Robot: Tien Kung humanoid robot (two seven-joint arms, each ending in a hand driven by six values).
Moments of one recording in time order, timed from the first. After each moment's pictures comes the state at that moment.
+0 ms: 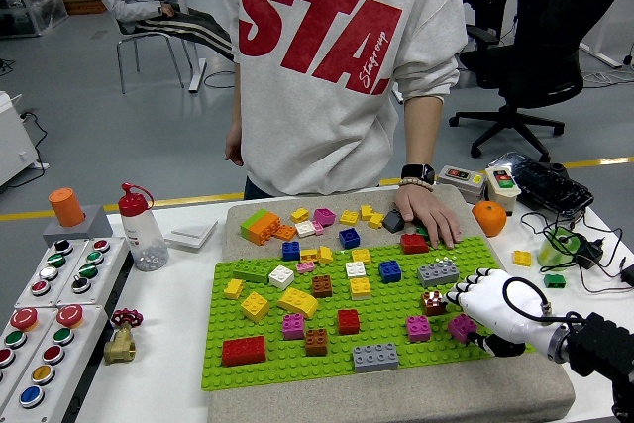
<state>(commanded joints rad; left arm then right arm) -0.17 0.02 -1.20 -0.22 1.14 0.15 0.37 0.62 -0.60 0.59 1.27 -2.27 -0.11 0.01</state>
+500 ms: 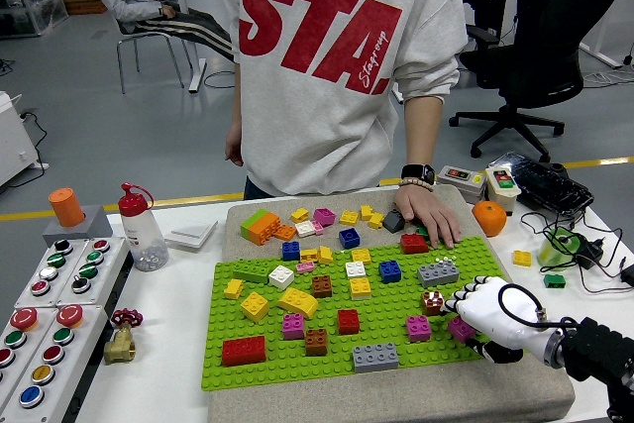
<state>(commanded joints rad) -0.16 0.02 -1.21 -0.22 1.15 0.14 0.37 0.63 -0.59 0.57 1.24 -2.27 -0.11 0.01</state>
